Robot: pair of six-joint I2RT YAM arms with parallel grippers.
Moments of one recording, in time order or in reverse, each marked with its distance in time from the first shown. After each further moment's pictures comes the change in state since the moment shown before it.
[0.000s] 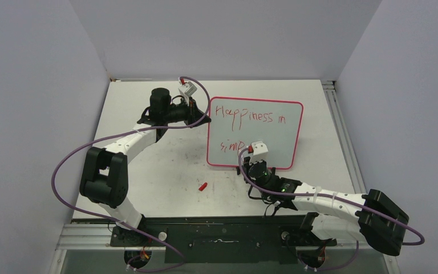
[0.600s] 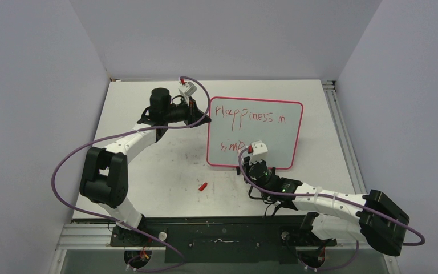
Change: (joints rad) left arm 0.000 0.000 0.000 0.000 0.000 0.000; right arm 0.001 -0.001 0.000 0.008 -0.012 -0.008
